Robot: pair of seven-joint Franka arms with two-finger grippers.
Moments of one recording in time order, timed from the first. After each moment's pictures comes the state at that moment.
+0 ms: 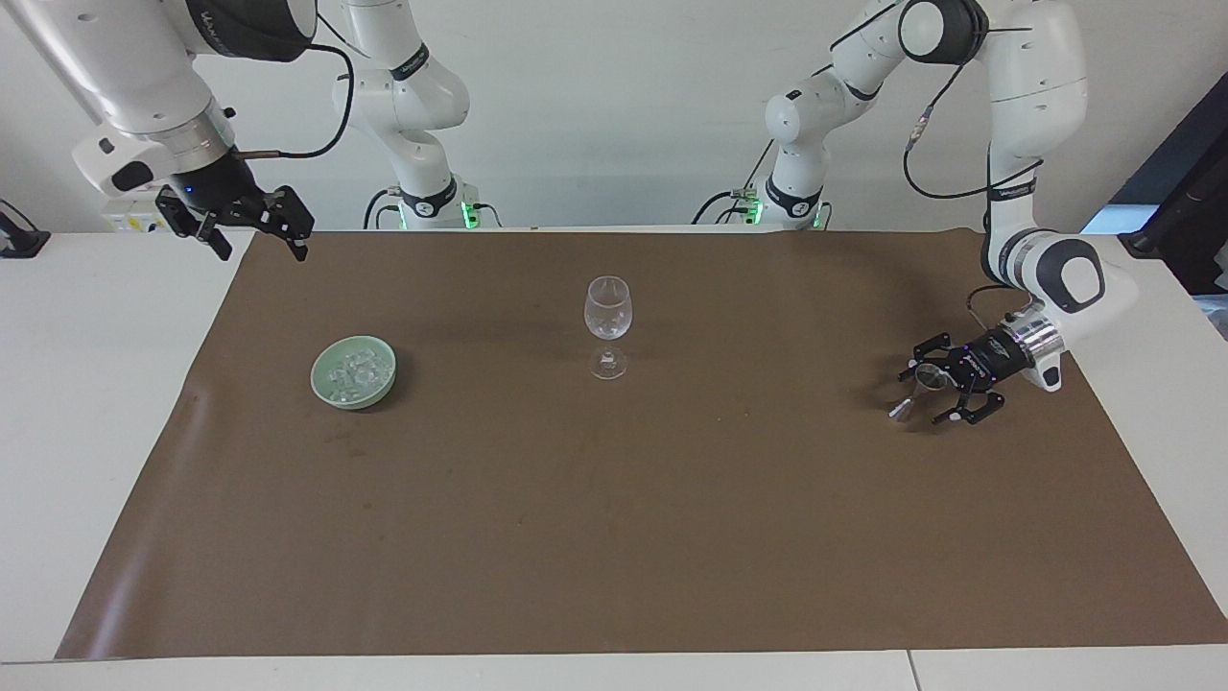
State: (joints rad) left arm 0.46 0.39 -0.06 -2.02 -1.12 1.87 -0.74; right arm 0.00 -0.06 -0.08 -1.65 -0.03 1.54 -0.05
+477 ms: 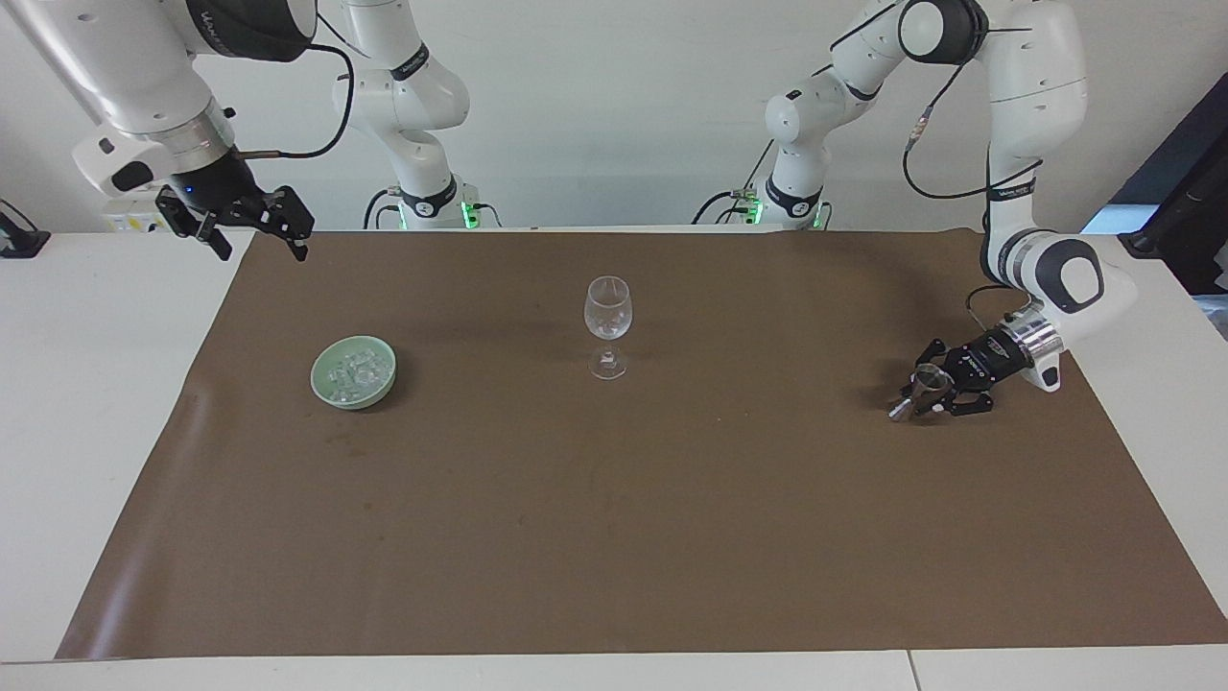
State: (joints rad) left arm 0.45 0.39 -0.06 -2.02 -1.12 1.87 -0.74; right arm 0.00 -0.06 -0.08 -1.65 -0.03 1.54 -0.05
